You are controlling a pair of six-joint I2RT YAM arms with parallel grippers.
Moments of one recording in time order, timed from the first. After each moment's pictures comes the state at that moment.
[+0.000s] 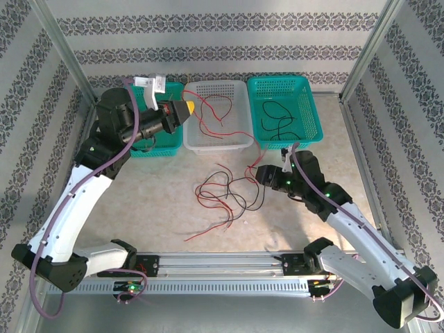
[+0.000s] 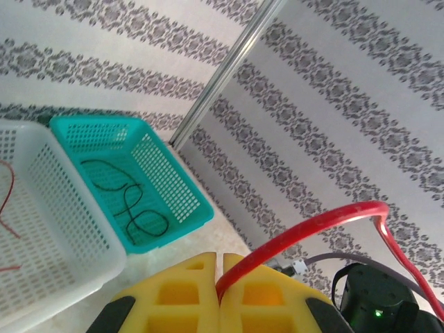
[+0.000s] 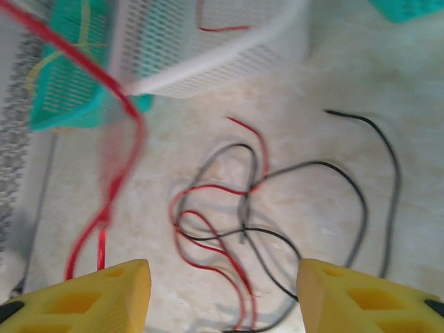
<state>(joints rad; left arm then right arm) -0.39 1.20 1.49 -0.41 0.46 -0.54 0.49 0.86 0.76 -0.52 -0.22 0.71</state>
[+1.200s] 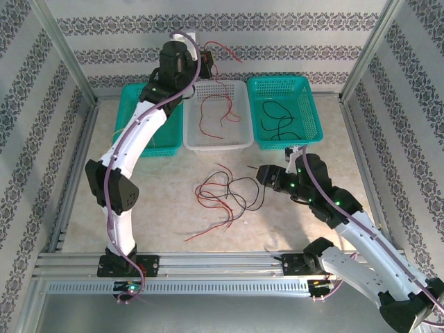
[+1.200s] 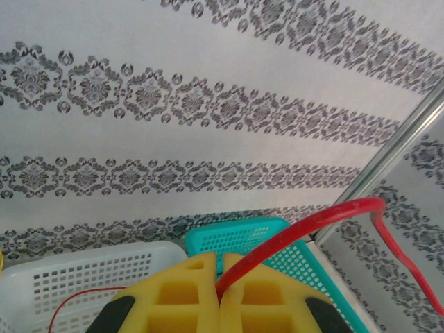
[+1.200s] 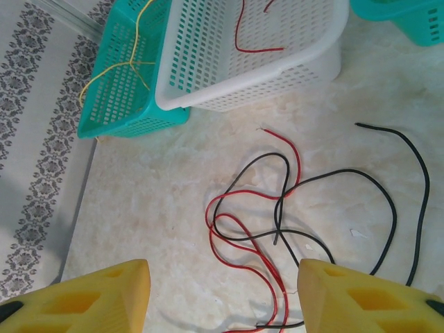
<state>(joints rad) -0.39 1.96 2.13 -0.31 0.03 -0.36 0.54 0.77 0.79 -0.58 -0.16 0.76</state>
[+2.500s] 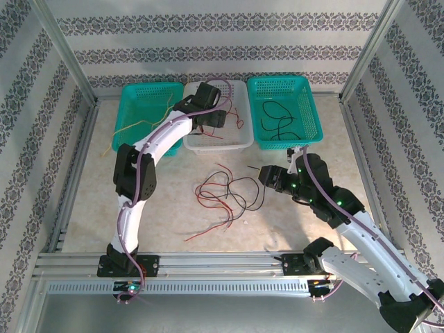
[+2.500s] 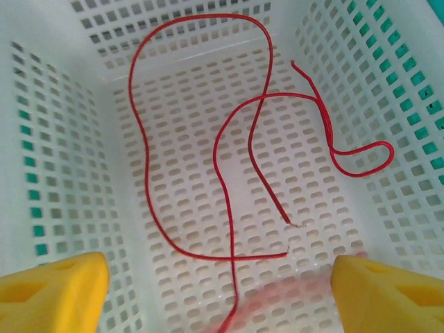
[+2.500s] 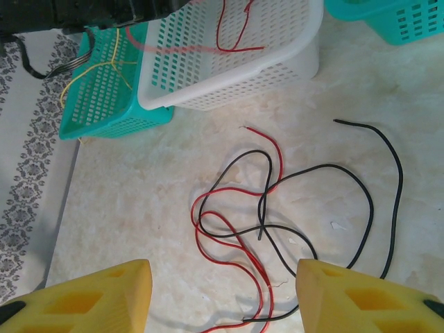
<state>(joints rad) -0.46 2.15 1.98 -0.67 -0.19 -0.19 0.54 0.77 0.82 -0.64 -0.13 0.76</state>
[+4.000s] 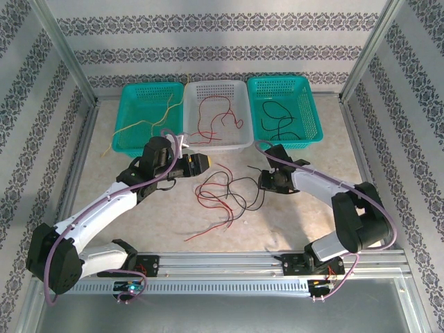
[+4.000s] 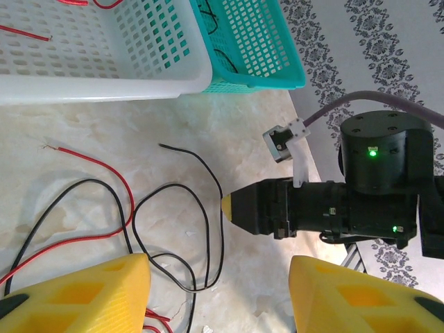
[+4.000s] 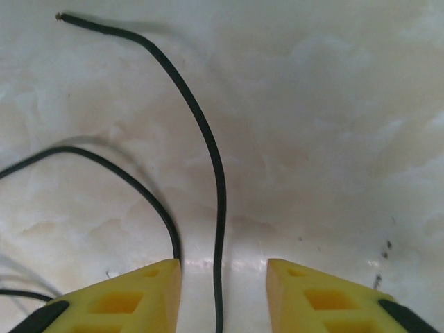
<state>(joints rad) -0.50 1.17 0.83 -0.15 0.40 -0.69 0.40 1.50 0.79 -0.50 -0.06 0.57</state>
